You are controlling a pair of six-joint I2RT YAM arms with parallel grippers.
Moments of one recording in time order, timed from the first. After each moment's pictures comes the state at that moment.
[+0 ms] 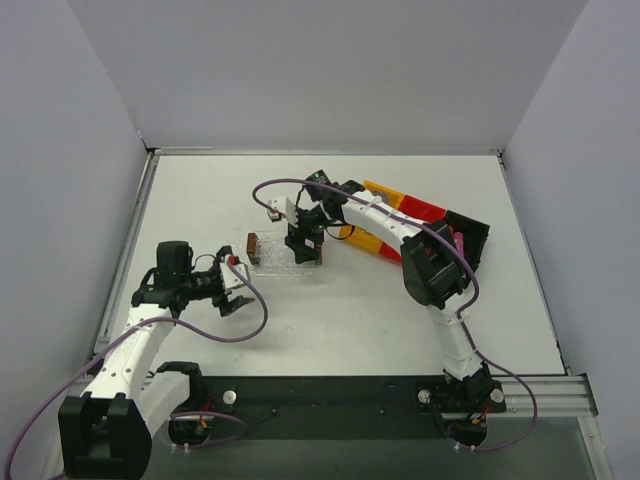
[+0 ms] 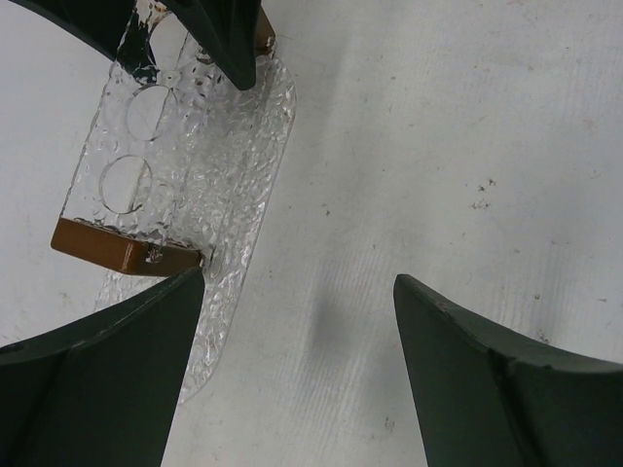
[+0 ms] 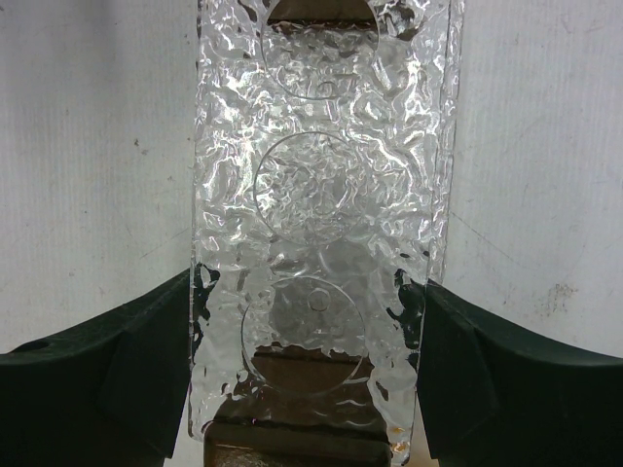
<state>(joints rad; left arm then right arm) -0.05 0.94 0.57 -0.46 0.90 1.00 0.67 2.22 1.85 -0.71 -0.59 -0.79</state>
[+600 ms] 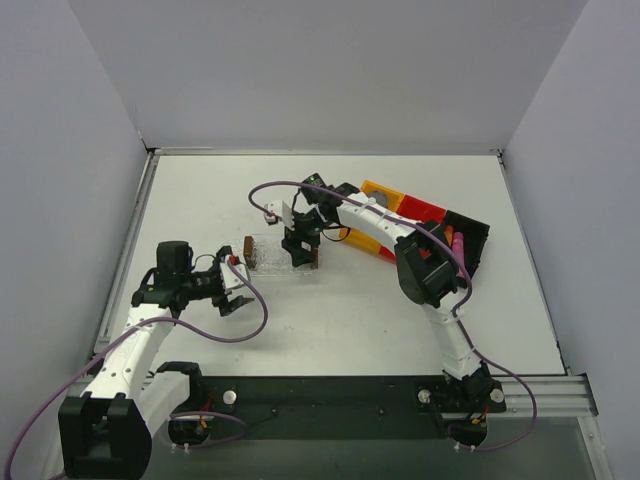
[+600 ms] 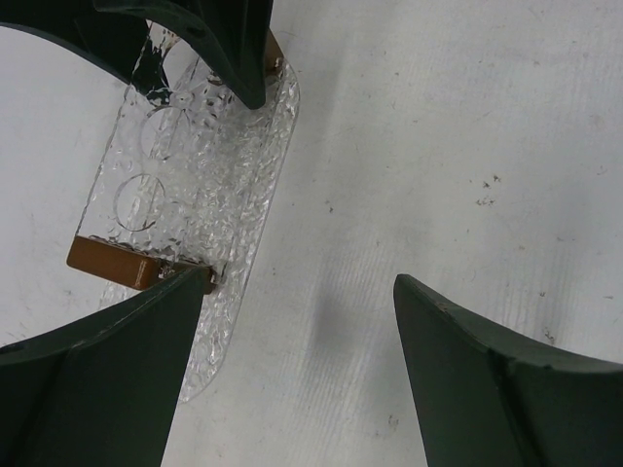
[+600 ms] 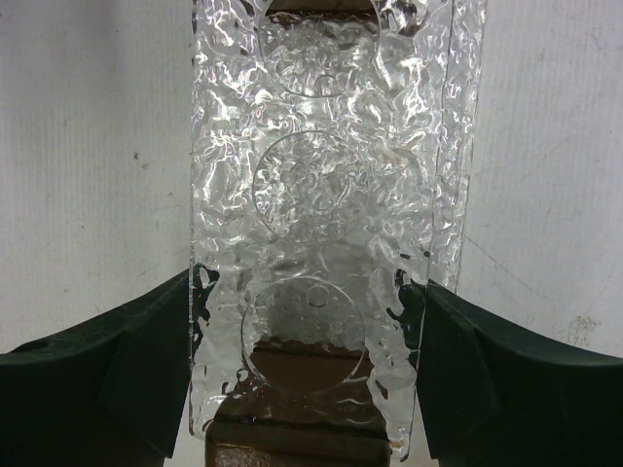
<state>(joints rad) -0.05 0.94 0.57 -0.46 0.89 1.01 0.68 2.27 1.88 -0.71 -0.60 -0.79</state>
